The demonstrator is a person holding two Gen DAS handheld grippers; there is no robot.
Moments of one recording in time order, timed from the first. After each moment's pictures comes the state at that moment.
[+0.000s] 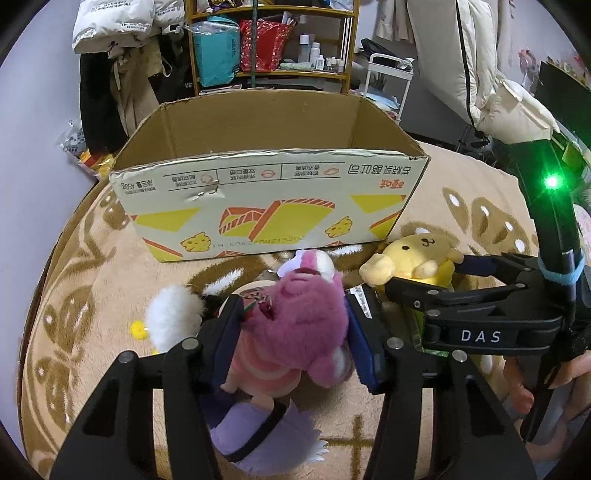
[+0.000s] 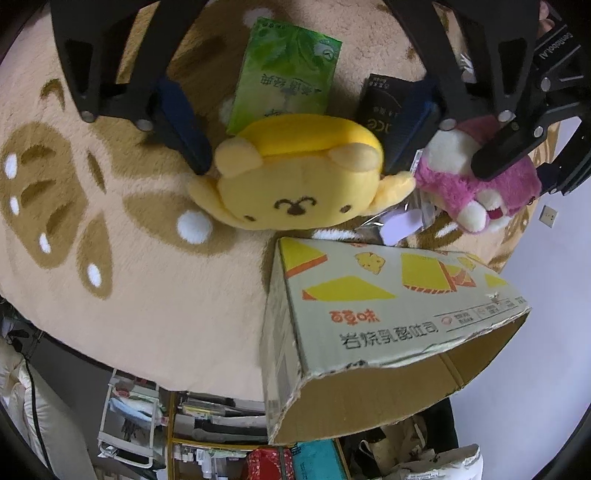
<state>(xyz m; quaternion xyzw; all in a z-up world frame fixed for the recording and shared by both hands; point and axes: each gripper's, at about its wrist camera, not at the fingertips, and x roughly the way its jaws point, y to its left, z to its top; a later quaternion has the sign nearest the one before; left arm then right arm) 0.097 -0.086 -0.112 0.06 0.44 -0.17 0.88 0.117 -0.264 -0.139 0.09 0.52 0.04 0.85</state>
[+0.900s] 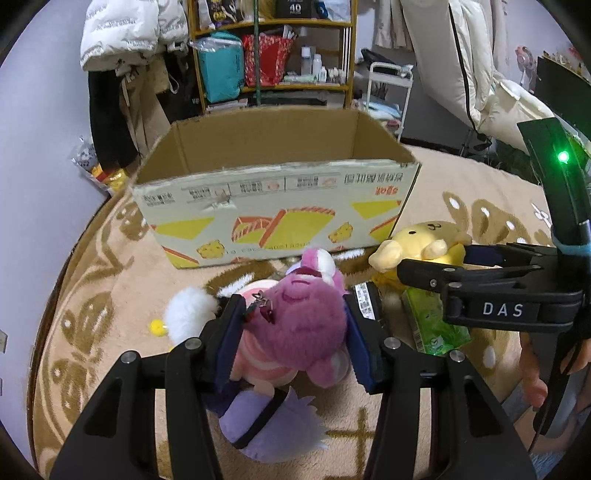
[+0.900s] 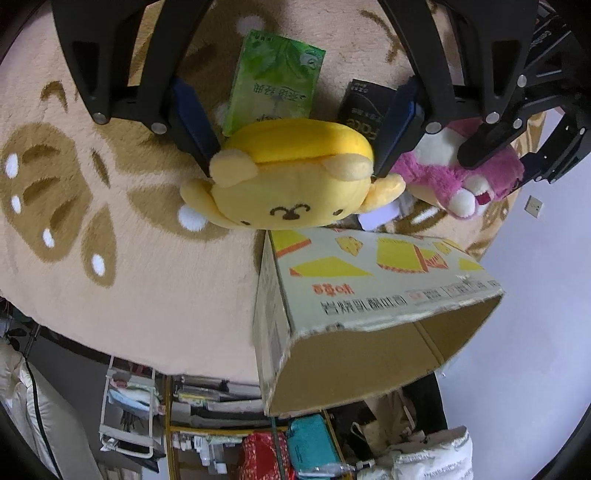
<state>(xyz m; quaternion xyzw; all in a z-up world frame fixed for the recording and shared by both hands) 0.076 -0.084 -0.095 0.08 0.41 -0.16 0.90 0.103 -0.267 -0.114 0.11 0.49 0.05 0.86</state>
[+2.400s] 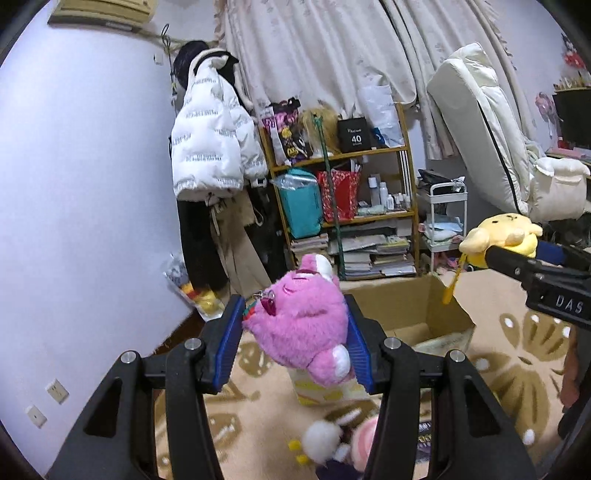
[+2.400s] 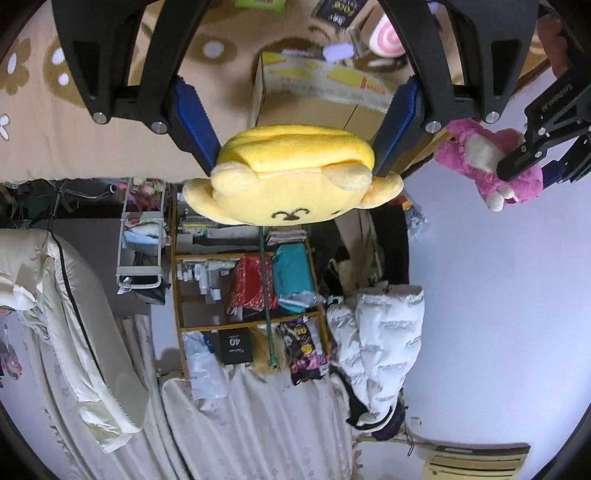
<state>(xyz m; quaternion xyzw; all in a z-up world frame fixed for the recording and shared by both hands) 0.053 -0.042 0.034 0.12 0.16 -0.03 0.98 0.076 -0.259 0.019 0.09 0.18 0.03 0.98</state>
